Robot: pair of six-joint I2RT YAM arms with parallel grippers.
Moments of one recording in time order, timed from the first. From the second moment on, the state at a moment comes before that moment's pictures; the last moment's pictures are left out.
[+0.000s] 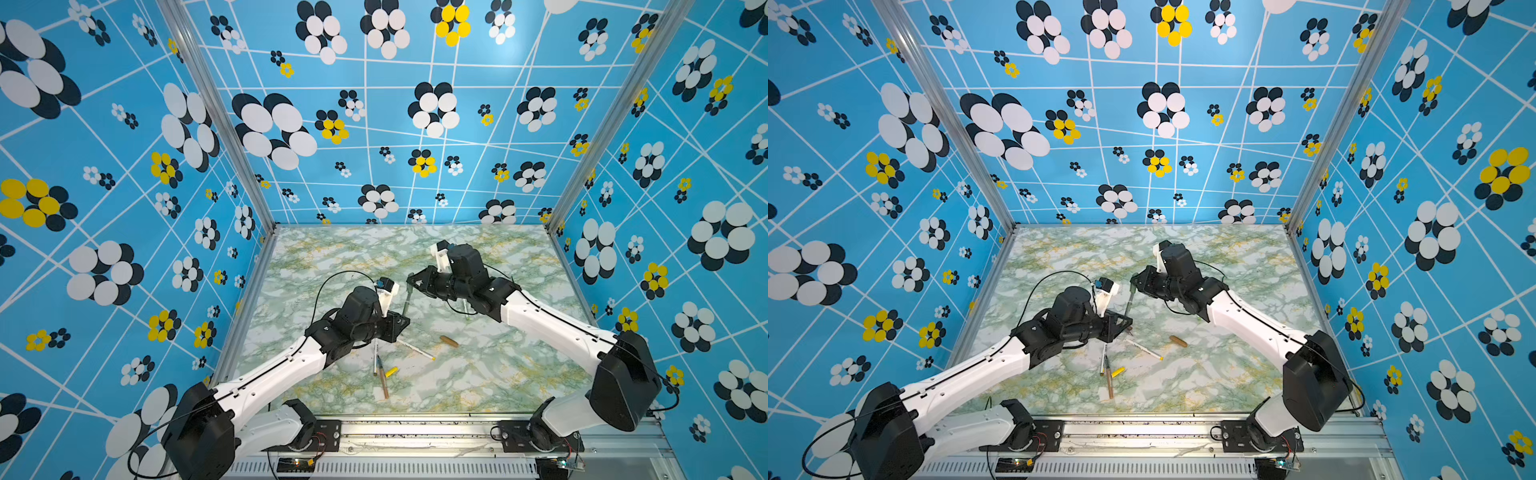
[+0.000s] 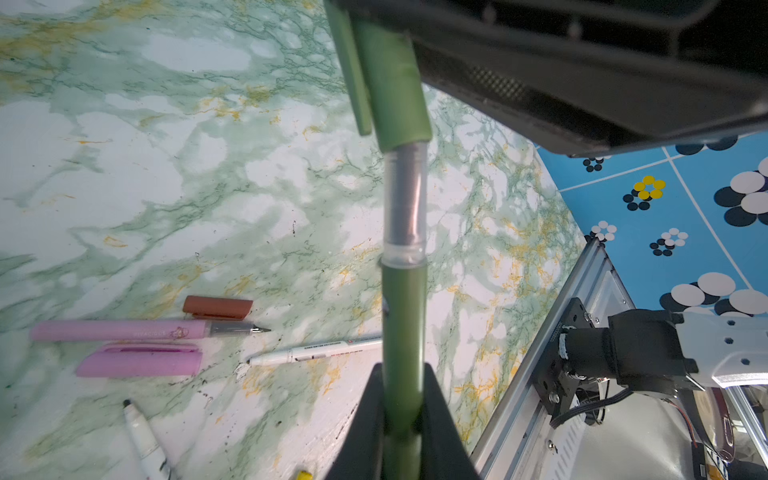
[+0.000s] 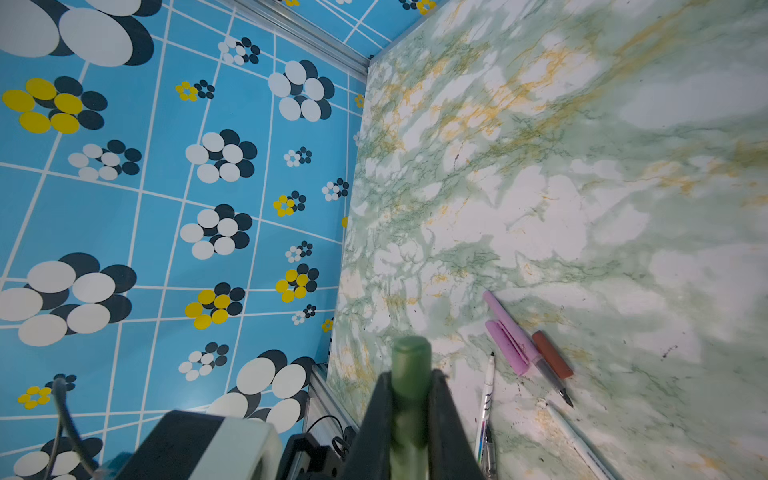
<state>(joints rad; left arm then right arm) -0.70 1.14 0.74 -0.18 0.31 -0.51 0.68 1.51 1.17 -0.18 -0.30 0.90</state>
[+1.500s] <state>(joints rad) -0.61 1.19 0.84 -0.23 0.29 -0.44 0.72 1.54 1.08 0.11 -0.24 0.85</state>
